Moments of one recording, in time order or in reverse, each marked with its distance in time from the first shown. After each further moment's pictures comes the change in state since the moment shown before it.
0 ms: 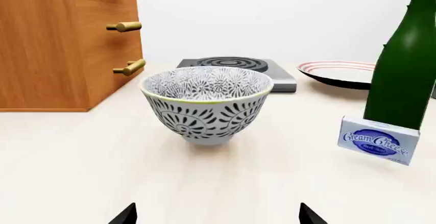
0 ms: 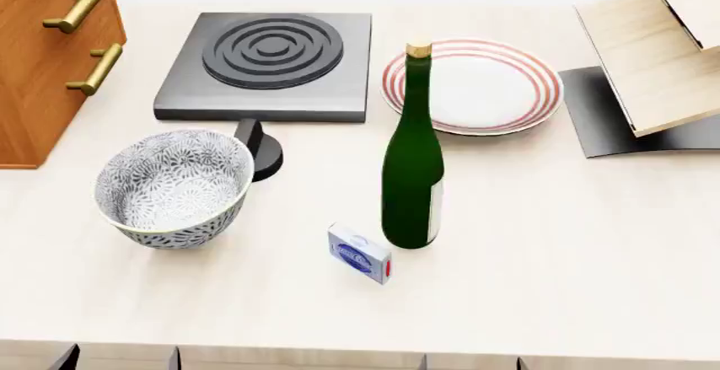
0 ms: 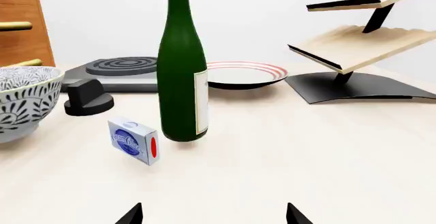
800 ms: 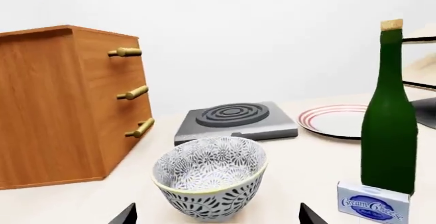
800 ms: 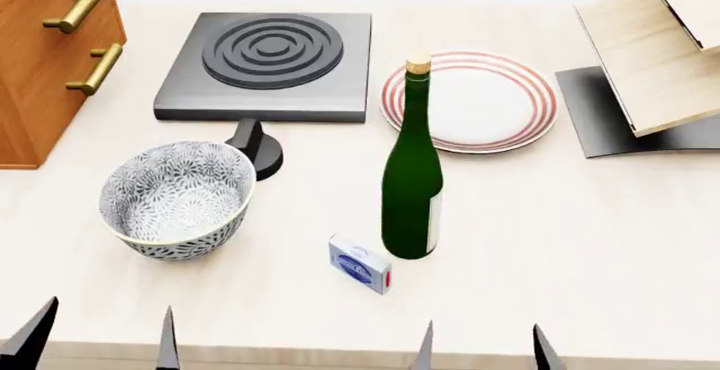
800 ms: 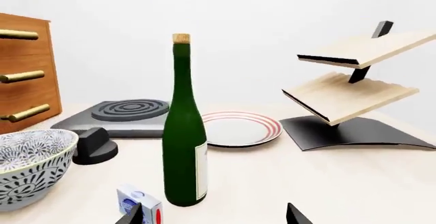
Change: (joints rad) left arm 0.010 -0.079 0.124 0.265 0.061 -0.120 -0.126; right arm -0.041 0.085 -0.078 -0.270 0.069 0.098 0.104
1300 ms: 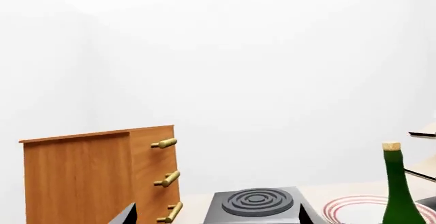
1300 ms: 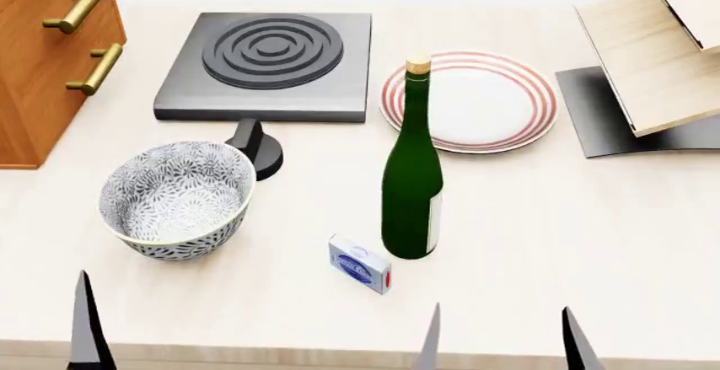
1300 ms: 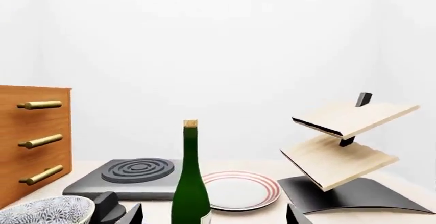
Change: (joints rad) left arm 0.135 -0.041 0.010 0.415 0.051 -0.003 -0.091; right arm -0.123 0.049 -0.022 -0.335 0.005 0.008 0.056
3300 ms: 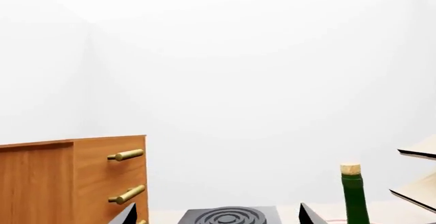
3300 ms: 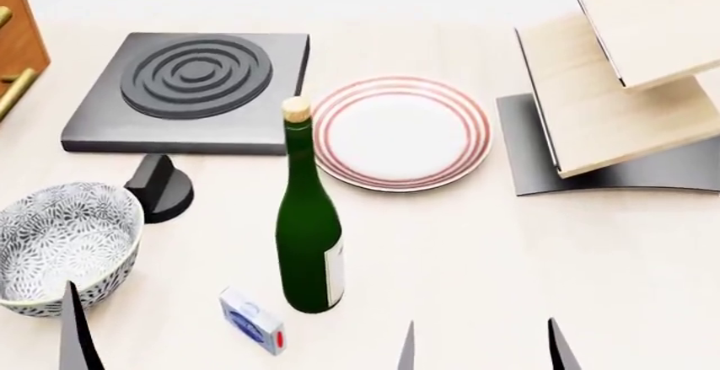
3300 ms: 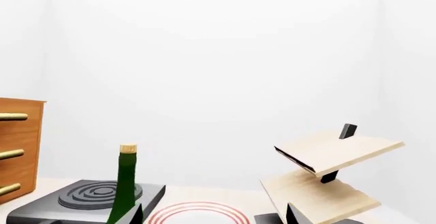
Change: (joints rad) left arm 0.026 -0.085 0.056 -0.048 -0.032 0.122 -0.134; right arm -0.061 0.083 -0.107 -0.034 -0.068 -0.123 0.095
